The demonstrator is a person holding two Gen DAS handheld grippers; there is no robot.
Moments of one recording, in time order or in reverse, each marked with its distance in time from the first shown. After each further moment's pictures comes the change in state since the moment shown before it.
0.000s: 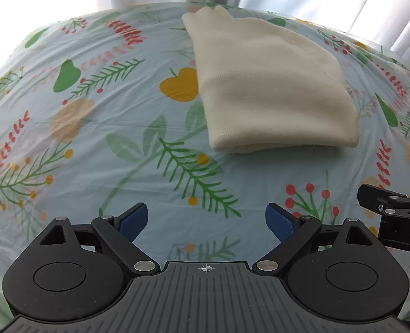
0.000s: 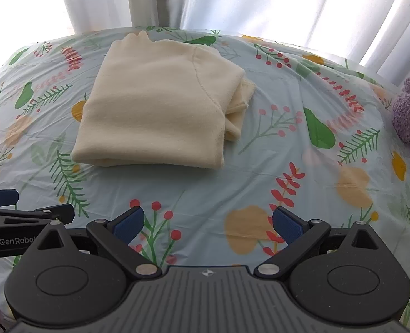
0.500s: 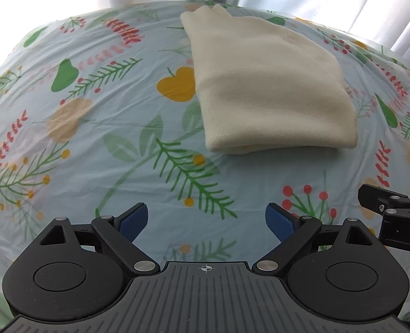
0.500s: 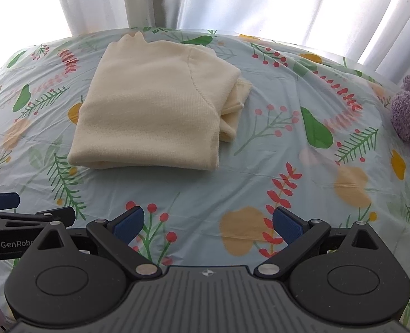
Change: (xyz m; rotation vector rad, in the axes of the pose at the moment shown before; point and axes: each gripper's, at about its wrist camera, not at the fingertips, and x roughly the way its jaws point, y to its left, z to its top) left arm 0.002 -0.002 0.002 -0.006 0.005 0.000; right arm 0.001 -0.004 0.002 0.007 0.004 0.001
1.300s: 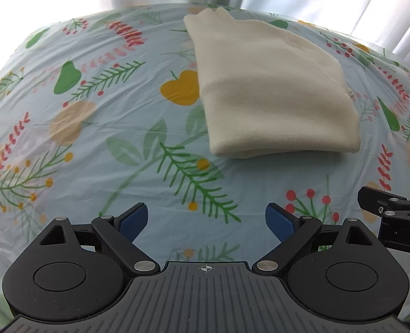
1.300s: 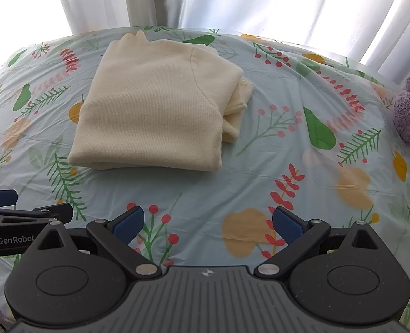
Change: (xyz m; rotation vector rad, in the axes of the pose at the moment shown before) left arm 0.000 0.003 0.002 -0.002 -0.006 0.004; right arm 0.002 0.002 0.001 -0.001 -0.001 0.003
